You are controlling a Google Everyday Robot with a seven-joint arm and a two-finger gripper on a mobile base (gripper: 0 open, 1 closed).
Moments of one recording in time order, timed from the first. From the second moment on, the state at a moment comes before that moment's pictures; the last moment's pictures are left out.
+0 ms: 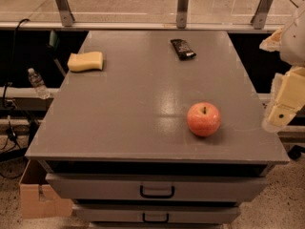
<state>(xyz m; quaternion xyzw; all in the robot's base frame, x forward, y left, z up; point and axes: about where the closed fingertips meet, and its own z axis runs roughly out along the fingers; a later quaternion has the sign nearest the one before) 0.438 -0.217 0.976 -0.60 0.78 -0.03 0.16</state>
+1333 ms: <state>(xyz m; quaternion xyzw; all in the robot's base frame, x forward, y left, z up) 0.457 -0.188 0.912 -0.59 0.75 0.13 0.25</state>
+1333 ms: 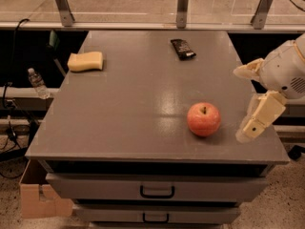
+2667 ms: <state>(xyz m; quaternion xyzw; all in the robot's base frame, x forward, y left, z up) 0.462 -0.127 0.847 -0.57 0.72 0.24 0.31</state>
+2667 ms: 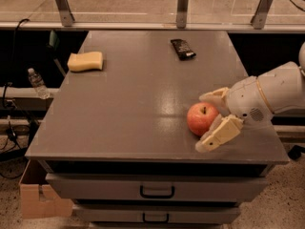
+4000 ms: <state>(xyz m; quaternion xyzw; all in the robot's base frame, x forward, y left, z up) 0.479 -0.118 0.925 -0.53 0.67 0.33 0.40</state>
